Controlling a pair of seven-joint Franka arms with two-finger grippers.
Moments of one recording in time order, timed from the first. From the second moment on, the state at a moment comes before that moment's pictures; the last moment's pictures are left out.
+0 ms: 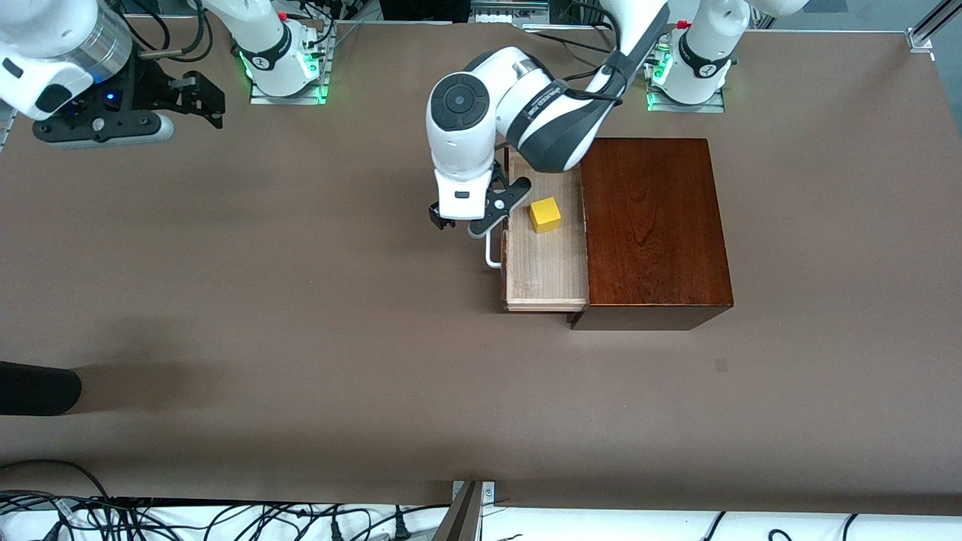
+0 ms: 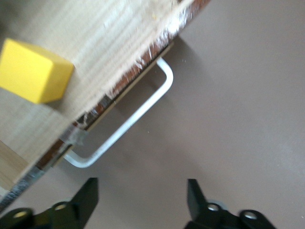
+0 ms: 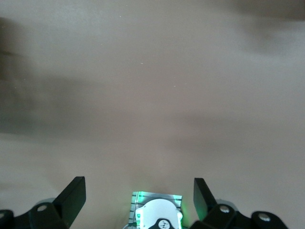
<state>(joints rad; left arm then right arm) -0.83 0.68 0.00 -1.20 -0.12 1.84 -1.59 0.23 -0.03 0.01 -1.55 -0.03 1.36 0.09</state>
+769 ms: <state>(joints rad) -0.83 0.77 0.03 -1.20 -0.11 1.84 -1.73 0.07 -0.04 0.01 -1.57 0.00 1.44 -0.18</state>
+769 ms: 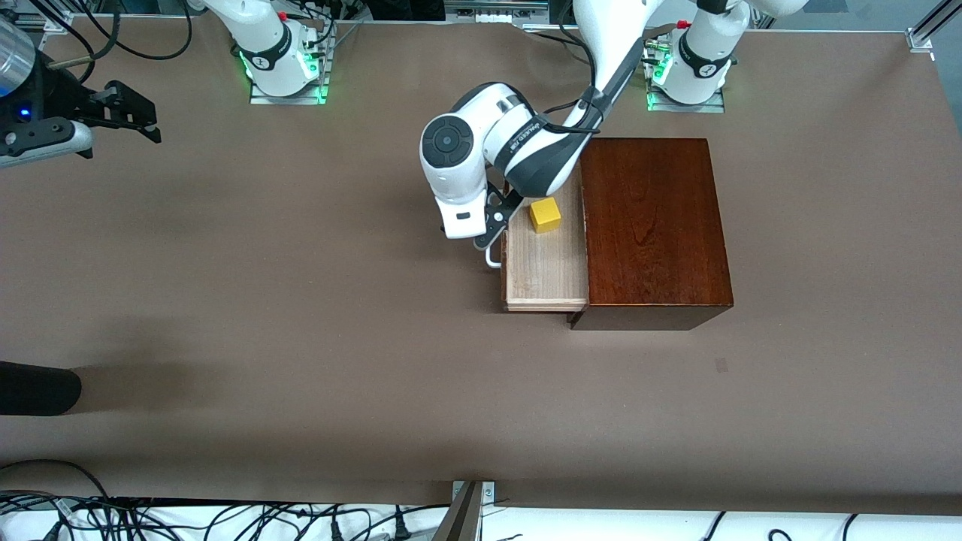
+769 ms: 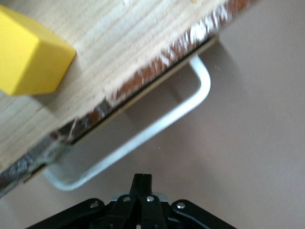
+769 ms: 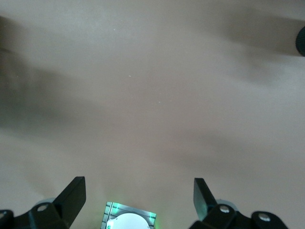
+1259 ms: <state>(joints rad) -0.83 0.77 0.03 -1.20 -0.06 1.84 -1.75 0.07 -0.02 0.00 -1.58 0.00 1.46 -0.16</state>
